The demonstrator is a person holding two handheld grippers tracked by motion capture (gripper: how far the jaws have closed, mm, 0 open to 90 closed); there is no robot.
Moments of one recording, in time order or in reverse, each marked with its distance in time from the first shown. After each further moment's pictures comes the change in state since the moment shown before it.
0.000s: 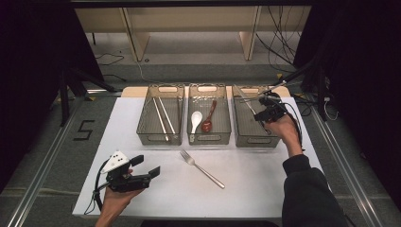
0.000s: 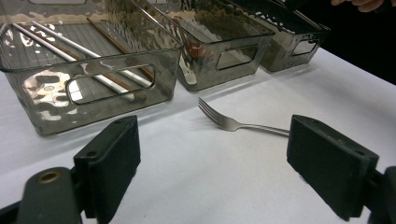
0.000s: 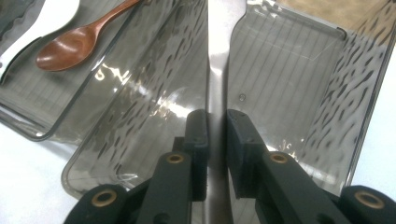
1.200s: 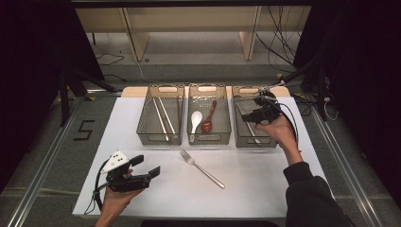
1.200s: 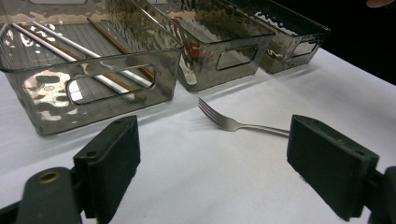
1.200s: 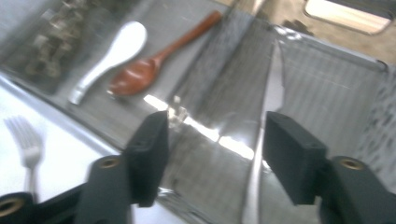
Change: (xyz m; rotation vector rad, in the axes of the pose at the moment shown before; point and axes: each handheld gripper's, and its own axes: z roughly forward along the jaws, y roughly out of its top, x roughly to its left) left arm 0.000 0.000 0.000 -0.001 0.001 0.000; right arm 0.030 0.002 -0.020 -0.114 0.101 -0.014
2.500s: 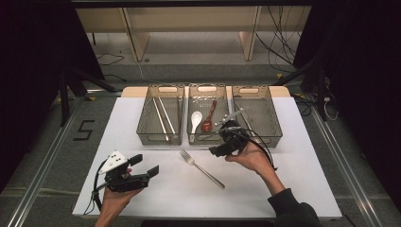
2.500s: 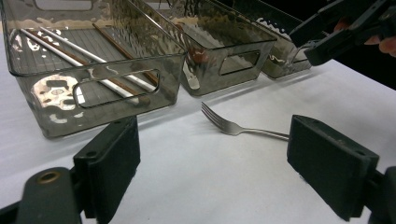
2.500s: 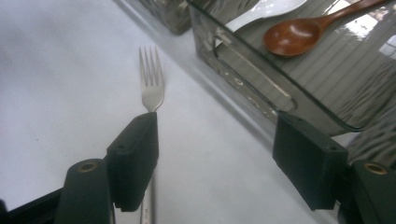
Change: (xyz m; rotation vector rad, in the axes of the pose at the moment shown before) left arm 0.002 0.000 -0.002 -0.021 0.009 -0.003; right arm 0.117 -0.035 0.022 0.102 0.163 -0.249
